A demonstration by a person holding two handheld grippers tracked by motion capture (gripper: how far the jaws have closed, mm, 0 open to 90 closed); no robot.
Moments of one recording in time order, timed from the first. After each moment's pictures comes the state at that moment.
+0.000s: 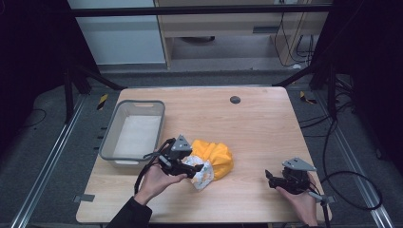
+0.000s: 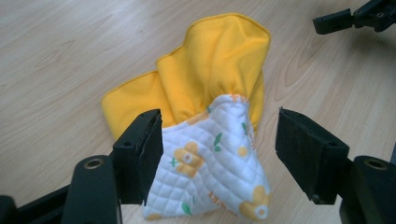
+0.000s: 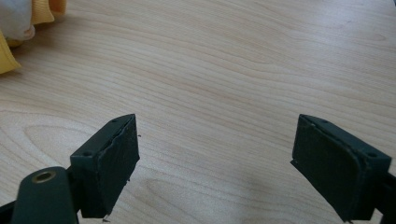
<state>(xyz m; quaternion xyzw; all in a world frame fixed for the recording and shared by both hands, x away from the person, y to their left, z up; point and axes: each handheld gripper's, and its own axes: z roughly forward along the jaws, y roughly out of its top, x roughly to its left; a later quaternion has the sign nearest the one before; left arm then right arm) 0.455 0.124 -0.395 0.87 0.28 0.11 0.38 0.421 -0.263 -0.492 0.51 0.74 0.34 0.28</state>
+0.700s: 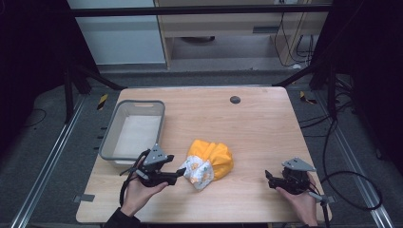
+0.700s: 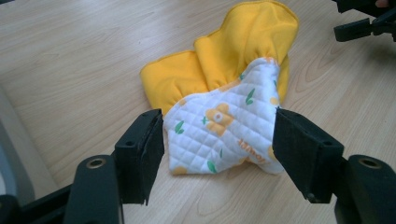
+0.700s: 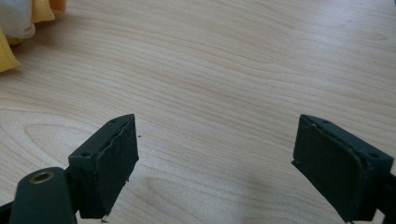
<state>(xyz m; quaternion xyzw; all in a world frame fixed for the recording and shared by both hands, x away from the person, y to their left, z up) 0.429 0.179 -0.419 0.83 0.32 0.14 0.43 0.420 -0.263 -0.492 0.50 0.74 0.34 0.28</state>
